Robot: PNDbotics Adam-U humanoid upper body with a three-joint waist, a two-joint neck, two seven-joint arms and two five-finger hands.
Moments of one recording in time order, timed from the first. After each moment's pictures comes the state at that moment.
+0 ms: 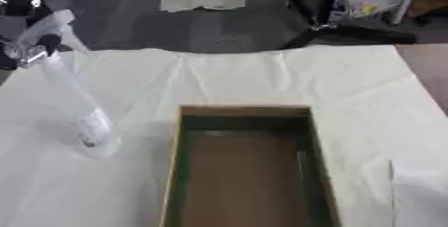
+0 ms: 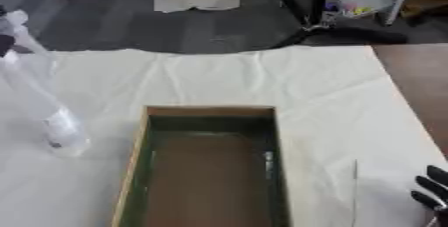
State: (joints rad) left arm -1.12 0.79 -0.14 -1.20 -0.12 -0.27 -0.60; right arm 0.07 -0.29 -0.12 -1.99 -0.18 -0.18 -0.40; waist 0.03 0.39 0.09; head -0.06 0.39
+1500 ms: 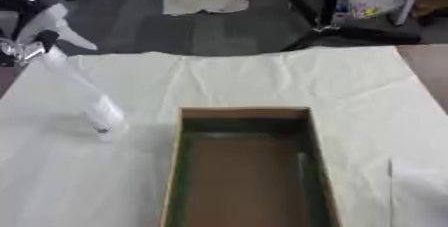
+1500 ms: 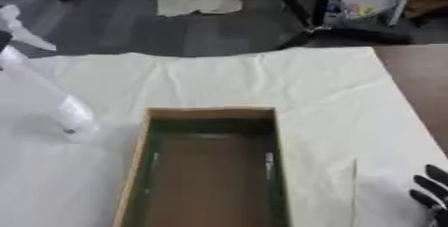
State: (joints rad) left arm -1.13 0.79 -0.14 -1.22 -0.13 -0.28 -0.56; right arm 0.07 -0.29 -0.13 -1.99 -0.20 -0.16 -0.40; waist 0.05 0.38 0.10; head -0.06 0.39
